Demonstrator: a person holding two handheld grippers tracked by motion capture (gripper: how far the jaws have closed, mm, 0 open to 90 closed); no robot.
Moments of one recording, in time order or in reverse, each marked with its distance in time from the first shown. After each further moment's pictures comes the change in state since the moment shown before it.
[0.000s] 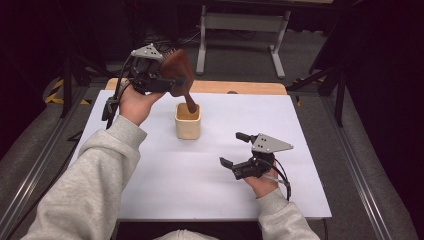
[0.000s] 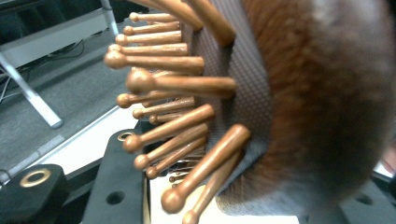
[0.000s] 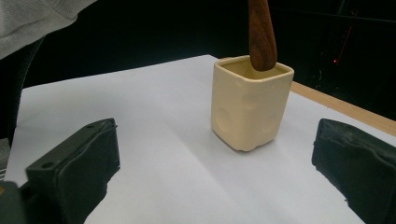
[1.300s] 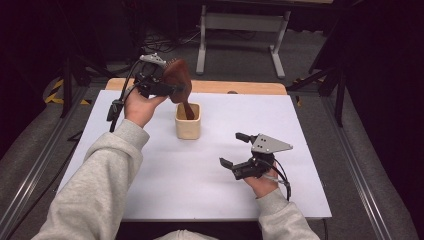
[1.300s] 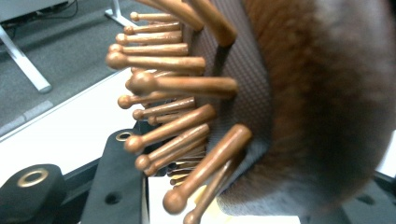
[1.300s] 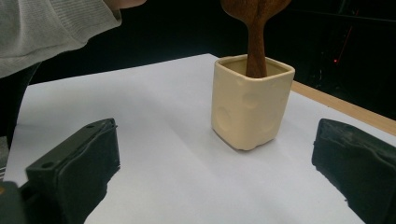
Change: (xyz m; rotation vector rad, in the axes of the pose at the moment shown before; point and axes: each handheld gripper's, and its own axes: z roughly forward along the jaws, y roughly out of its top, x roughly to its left) left arm 0.024 -0.028 0.034 0.100 -0.025 -0.097; right arm 0.000 -0.001 0.000 0.004 0.003 -0.004
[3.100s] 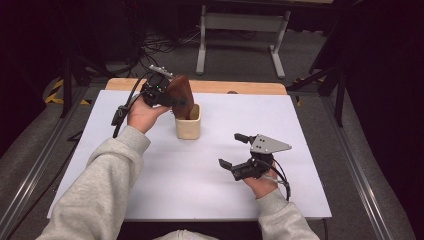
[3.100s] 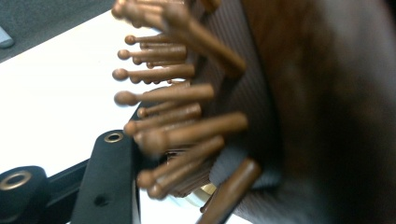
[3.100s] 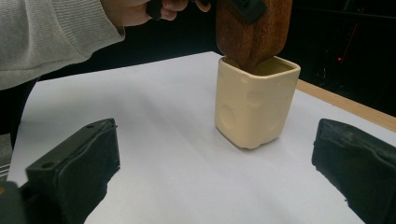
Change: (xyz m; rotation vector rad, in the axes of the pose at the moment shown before) left arm 0.007 -0.021 0.028 0.146 -0.062 -0.057; right arm 0.001 -0.001 0.002 0.005 0.011 -0.003
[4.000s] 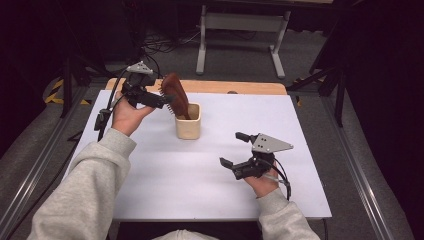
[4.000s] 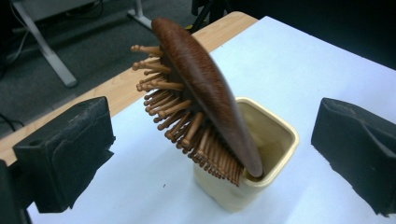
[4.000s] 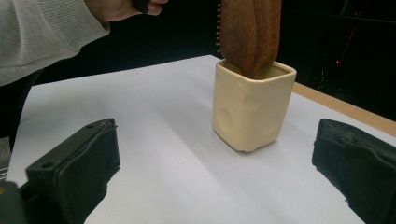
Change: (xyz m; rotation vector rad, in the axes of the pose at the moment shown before) left arm 0.000 -0.017 -0.047 -0.175 0.148 0.070; right arm -0.002 0.001 -0.002 -0.017 -0.006 0.004
